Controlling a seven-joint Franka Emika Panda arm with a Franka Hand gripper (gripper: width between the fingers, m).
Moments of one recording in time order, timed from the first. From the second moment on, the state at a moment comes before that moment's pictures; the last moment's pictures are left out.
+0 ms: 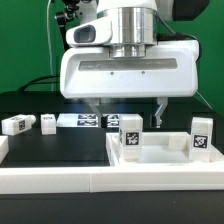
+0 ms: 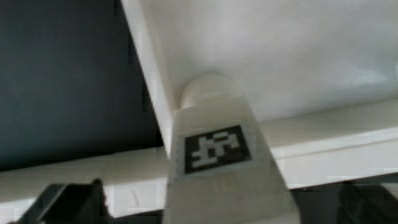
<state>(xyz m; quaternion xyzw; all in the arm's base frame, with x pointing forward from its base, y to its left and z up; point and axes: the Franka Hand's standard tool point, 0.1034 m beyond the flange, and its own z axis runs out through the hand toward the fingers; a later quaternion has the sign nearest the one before) 0.620 0.004 0.081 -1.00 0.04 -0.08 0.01</state>
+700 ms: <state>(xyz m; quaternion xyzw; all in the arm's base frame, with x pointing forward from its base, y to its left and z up) 0.621 0.004 0.081 -0.99 0.09 -0.08 0.01</state>
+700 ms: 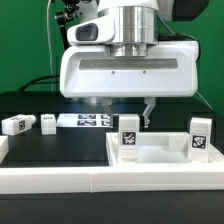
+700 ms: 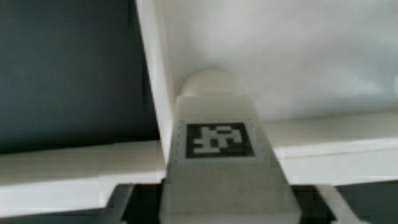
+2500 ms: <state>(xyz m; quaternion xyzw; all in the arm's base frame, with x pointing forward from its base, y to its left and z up) 0.617 0.010 0.078 -0.68 0.72 -0.06 0.08</state>
